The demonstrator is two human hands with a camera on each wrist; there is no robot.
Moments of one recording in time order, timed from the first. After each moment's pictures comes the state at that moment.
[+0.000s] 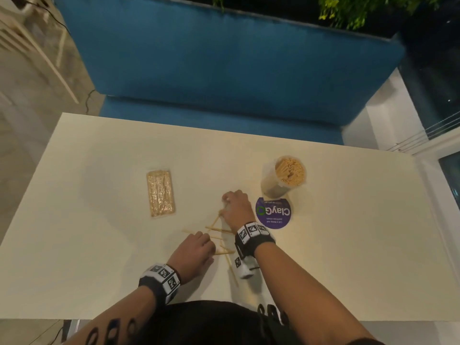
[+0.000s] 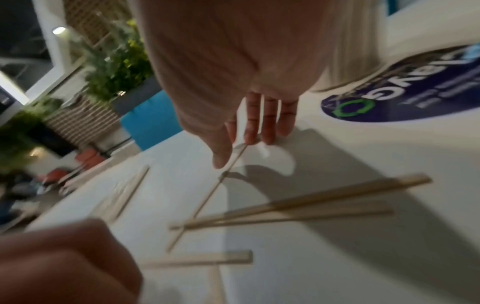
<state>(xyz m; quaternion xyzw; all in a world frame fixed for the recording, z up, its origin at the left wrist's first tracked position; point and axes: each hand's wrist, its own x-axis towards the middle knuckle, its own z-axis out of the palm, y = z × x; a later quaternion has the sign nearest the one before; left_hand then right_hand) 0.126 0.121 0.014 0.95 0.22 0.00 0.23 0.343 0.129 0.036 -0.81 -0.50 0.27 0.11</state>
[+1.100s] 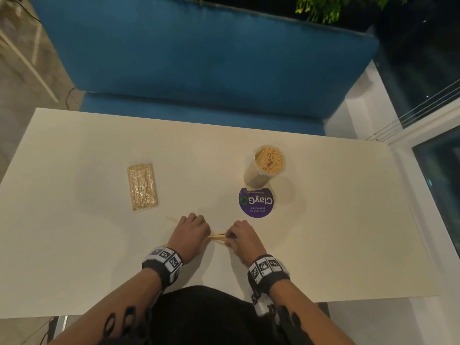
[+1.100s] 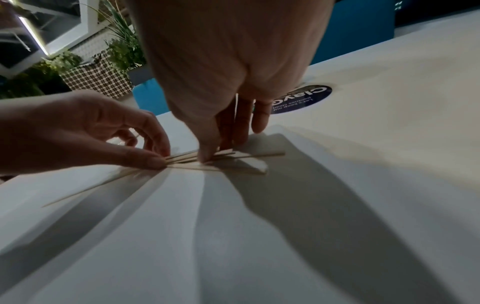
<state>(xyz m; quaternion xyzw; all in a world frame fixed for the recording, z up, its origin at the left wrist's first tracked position) 0.173 0.115 0.019 0.95 0.27 -0.01 0.16 0.354 -0.005 0.029 -0.78 -0.54 0.29 0.13</state>
